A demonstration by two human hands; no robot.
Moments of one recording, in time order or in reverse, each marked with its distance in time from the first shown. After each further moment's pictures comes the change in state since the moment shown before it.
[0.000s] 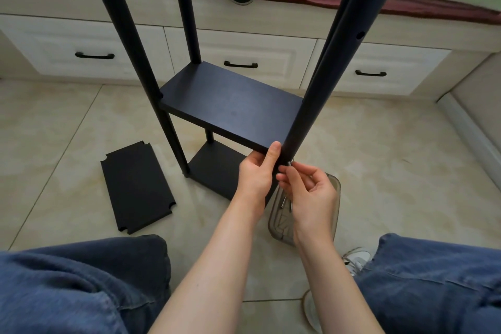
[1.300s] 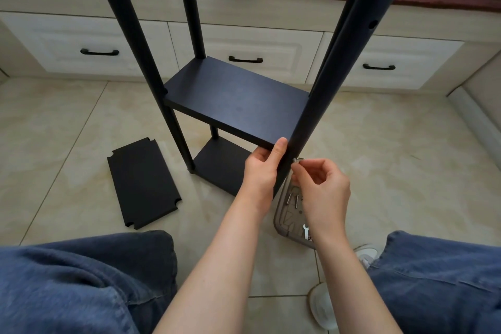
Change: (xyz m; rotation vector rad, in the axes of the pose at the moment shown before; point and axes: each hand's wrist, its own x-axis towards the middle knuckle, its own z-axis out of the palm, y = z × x) left_hand 0.000 -0.001 -0.002 -0.100 -0.053 -0.013; right_hand 0.010 -0.006 -0.010 -0.403 0.033 -0.135
